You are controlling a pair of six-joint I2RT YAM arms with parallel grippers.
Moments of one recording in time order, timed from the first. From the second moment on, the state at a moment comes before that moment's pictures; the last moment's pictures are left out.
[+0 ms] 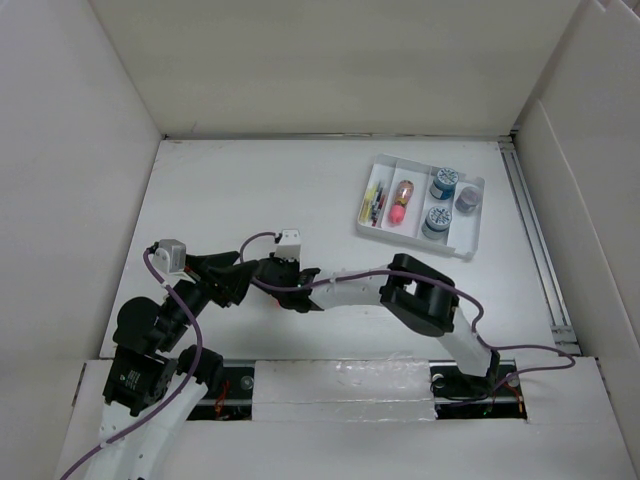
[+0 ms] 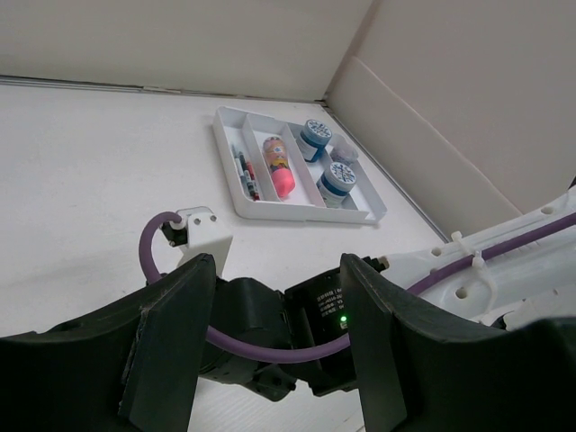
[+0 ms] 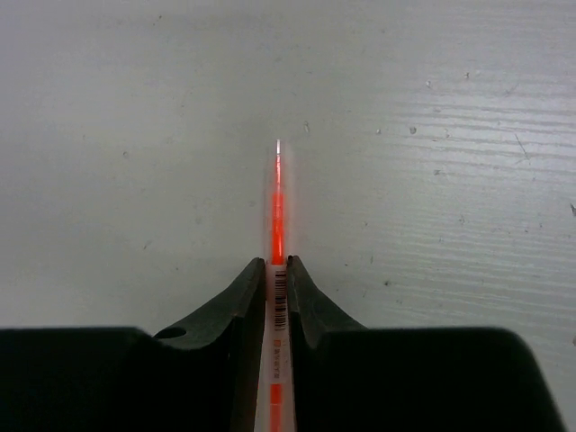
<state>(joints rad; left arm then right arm) -0.39 0.19 0.66 -0.39 0.21 -0.46 1.20 2.20 1.52 -0.15 0.71 0.90</state>
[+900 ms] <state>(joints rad) -0.39 0.19 0.66 -0.39 0.22 -0.46 0.54 1.84 1.24 0.03 0.49 0.81</state>
